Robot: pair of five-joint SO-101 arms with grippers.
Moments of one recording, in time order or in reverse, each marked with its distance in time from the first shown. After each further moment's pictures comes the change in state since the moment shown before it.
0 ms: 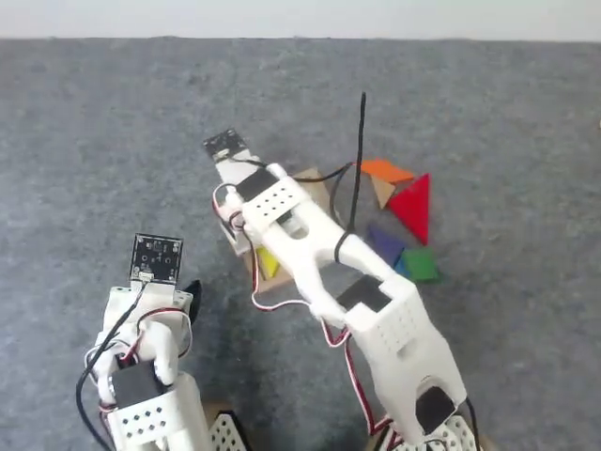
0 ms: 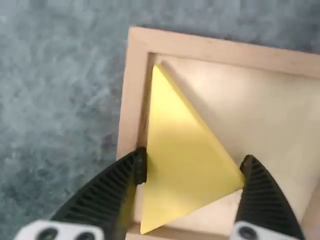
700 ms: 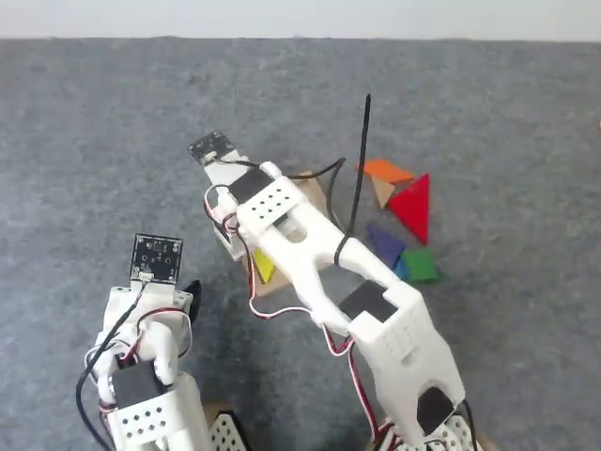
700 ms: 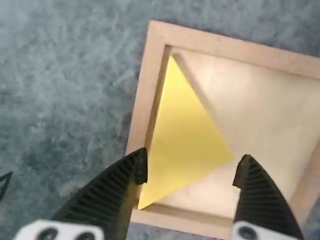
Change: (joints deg) left arm 0.0 0.0 0.0 0.0 0.0; right arm -1.1 -5.2 0.0 4.0 3.5
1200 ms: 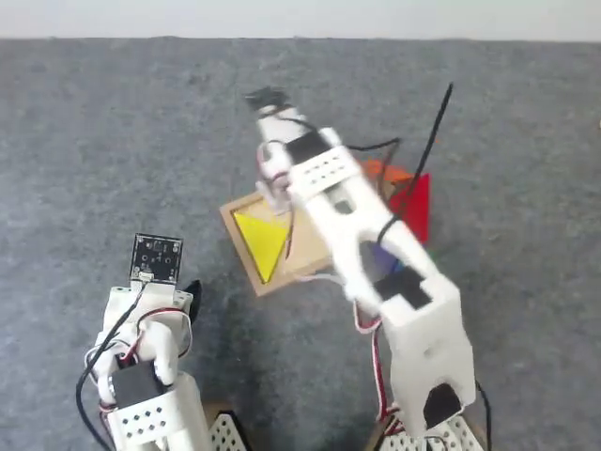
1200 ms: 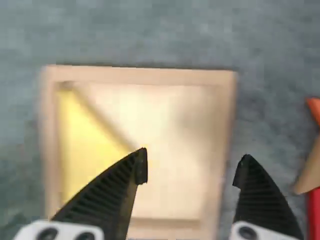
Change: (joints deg) left arm 0.0 0.0 0.0 0.0 0.0; right arm 14.7 -1.2 0.0 -2.2 1.2
